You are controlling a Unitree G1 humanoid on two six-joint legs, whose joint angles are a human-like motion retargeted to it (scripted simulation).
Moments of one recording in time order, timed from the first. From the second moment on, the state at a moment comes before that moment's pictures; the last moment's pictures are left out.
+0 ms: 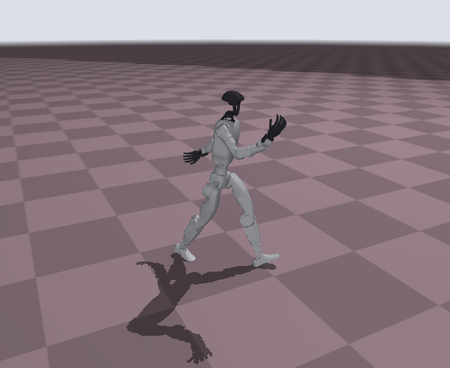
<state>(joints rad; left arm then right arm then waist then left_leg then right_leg) 0.59 0.32 0.16 1.62 0.87 0.12 -0.43 -0.86 -0.34 0.01 0.22 0.97 -0.49 0.16 0.12 -0.02 -0.02 -0.66 0.11 0.39 0.16 -0.14 0.00 0.28 0.10 -0.20 0.12 -0.32 0.02</state>
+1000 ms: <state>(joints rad) -1.27 0.81 -0.24 0.06 0.90 -0.45 0.43 0.50 -0.13 -0.79 1.58 0.71 -0.07 0.23 -0.87 0.19 0.05 0.22 0.21 -0.07 0.28 -0.32 -0.08 -0.50 -0.20 -0.34 0.54 -0.12 -0.02</state>
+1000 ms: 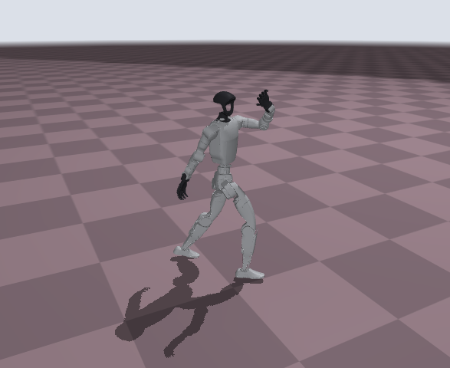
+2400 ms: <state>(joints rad) 0.39 0.22 0.17 0.61 0.54 -0.14 0.43 -0.67 -0.13 0.46 0.80 0.44 0.19 0.85 0.16 0.23 0.00 -0.57 0.41 0.31 0.55 -0.26 -0.10 0.07 -0.30 -0.93 0.14 -0.29 0.10</state>
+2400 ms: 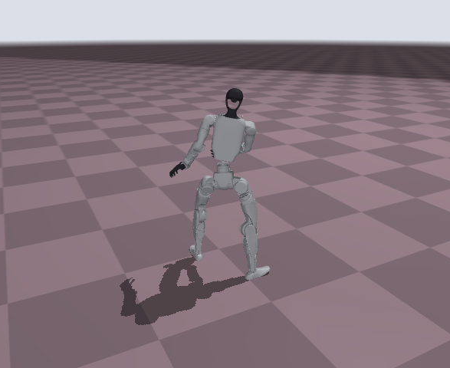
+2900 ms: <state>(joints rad) -0.43 0.03 -0.72 0.37 -0.46 -0.02 -0.23 -0.17 -0.29 0.21 -0.03 -0.83 -0.37 -1.44 -0.55 0.12 0.25 0.04 -0.08 -0.25 0.29 -0.14 0.08 -0.68 -0.05 -0.30 0.03 -0.02 -0.05</state>
